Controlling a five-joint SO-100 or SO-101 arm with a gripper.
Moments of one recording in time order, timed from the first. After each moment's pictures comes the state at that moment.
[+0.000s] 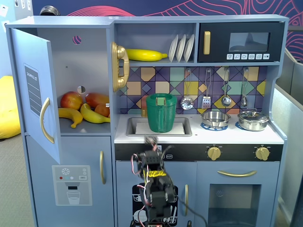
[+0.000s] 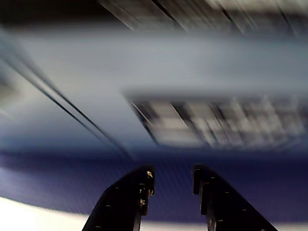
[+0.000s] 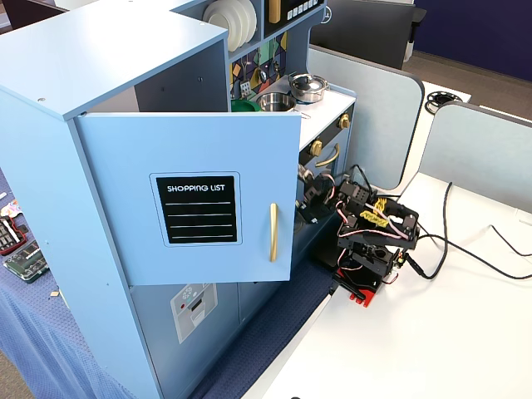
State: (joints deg) arm -6.9 171.5 161.2 60.9 -82.4
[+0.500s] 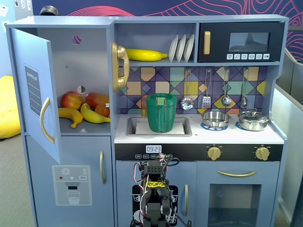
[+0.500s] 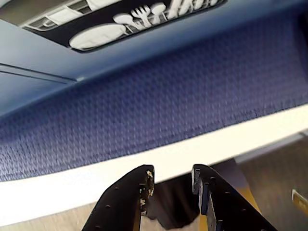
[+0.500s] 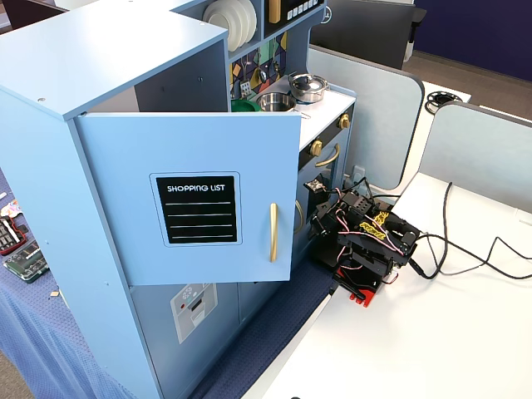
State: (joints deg) arm -0.9 181.8 171.5 75.2 -75.7
